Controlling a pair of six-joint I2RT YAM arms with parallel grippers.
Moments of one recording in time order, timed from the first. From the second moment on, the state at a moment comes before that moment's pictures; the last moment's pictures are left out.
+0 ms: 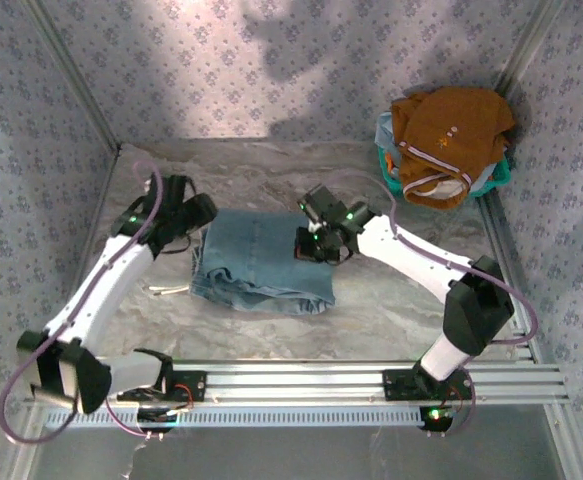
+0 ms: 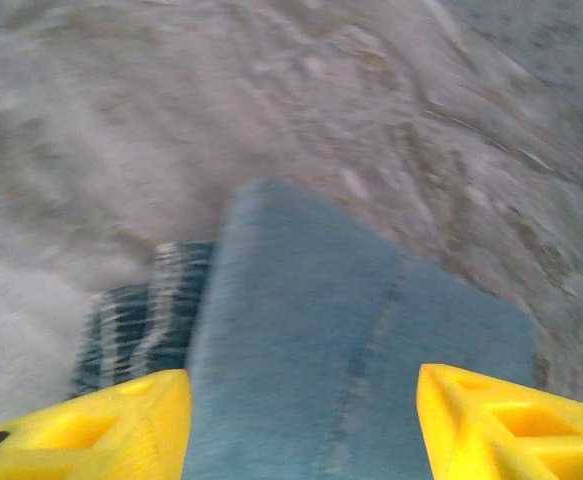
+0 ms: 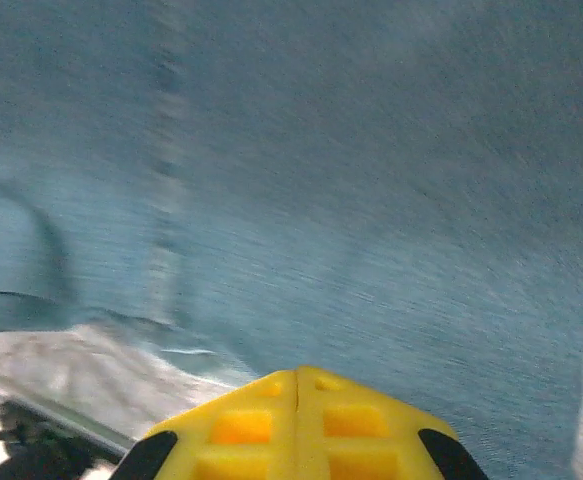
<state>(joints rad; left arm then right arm) -0.34 1.26 1.15 -0.69 -0.07 -0.75 0.75 1.61 1.29 -0.78 -0.17 0.76</state>
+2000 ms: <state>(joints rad) -0.32 1.05 0.44 -0.35 -0.08 -0.95 0.72 1.80 1.12 -0.66 -0.28 0.65</state>
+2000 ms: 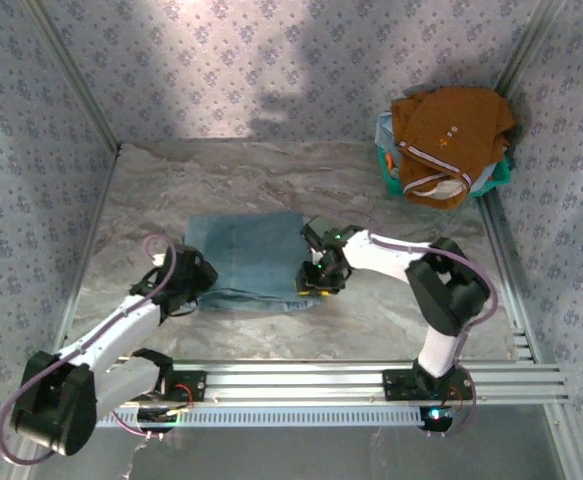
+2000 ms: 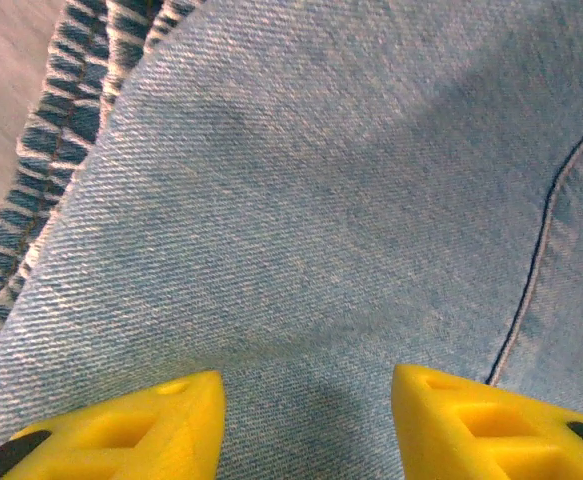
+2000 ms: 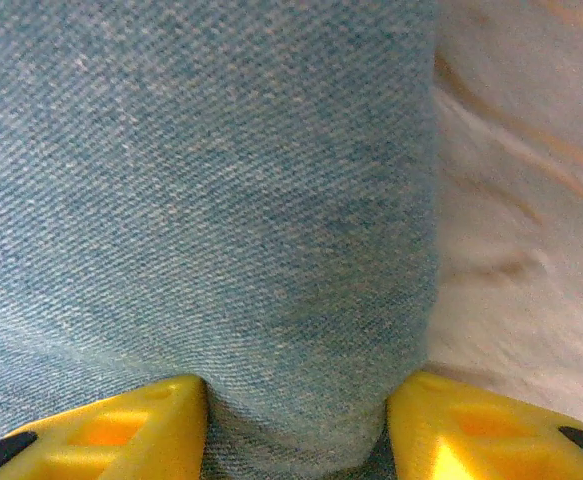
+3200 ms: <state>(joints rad) -0.61 1.60 1.01 -0.66 -0.36 -0.78 0.45 1.70 1.39 -0.75 -0.31 0.50</state>
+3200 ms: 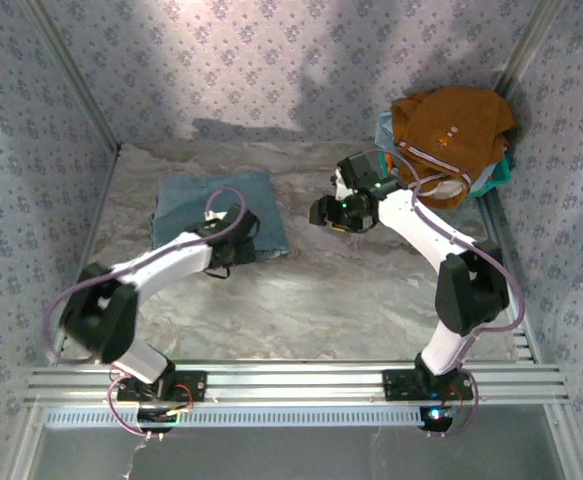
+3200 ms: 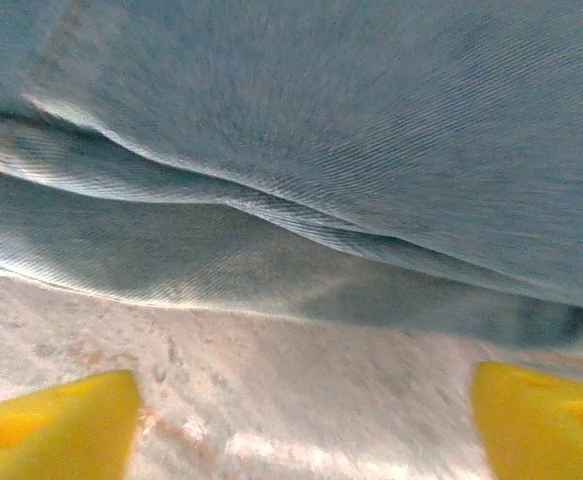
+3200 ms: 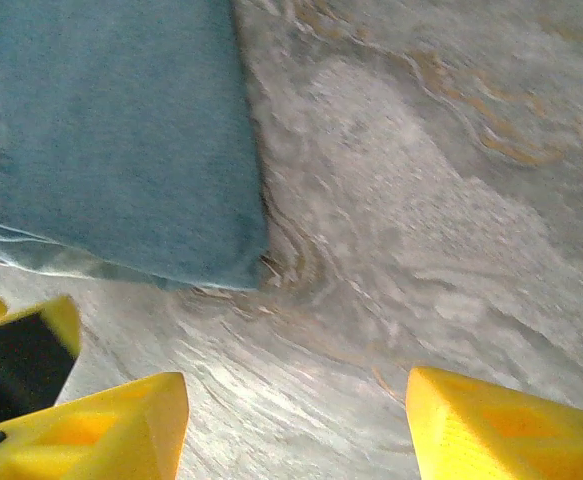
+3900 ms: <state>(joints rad) -0.20 2.02 1.38 -0.56 -0.27 -0.70 0.39 1.50 1.11 -0.76 -0.31 0.46</state>
